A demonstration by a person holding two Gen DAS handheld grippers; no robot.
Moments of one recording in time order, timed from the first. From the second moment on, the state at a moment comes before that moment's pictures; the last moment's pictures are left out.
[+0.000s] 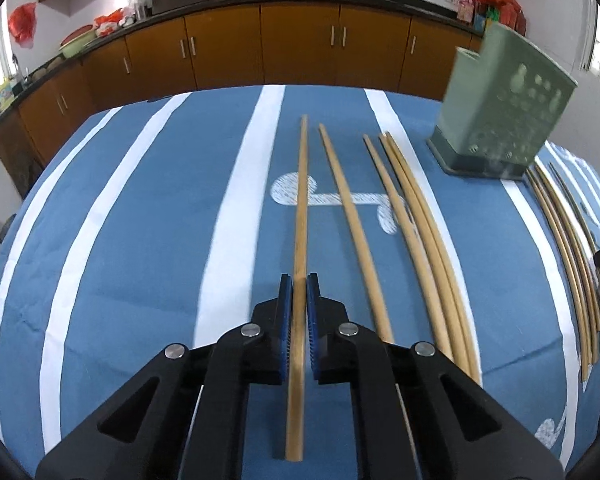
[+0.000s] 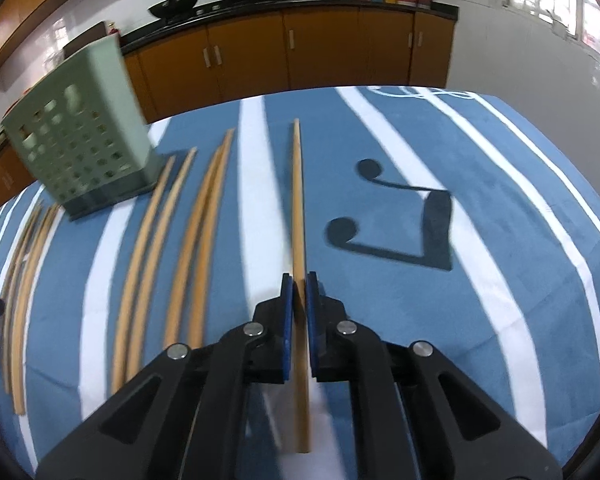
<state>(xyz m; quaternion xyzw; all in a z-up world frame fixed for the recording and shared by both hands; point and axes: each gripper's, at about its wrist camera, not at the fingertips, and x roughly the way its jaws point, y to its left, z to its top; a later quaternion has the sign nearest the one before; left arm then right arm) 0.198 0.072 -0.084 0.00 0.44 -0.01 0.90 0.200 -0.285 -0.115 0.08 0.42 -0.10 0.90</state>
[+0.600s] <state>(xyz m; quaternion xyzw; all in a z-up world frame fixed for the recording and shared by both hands) 0.176 0.075 -0.086 0.01 0.43 -0.02 0.90 0.182 -0.288 -0.118 0.09 0.41 -0.09 0.90</state>
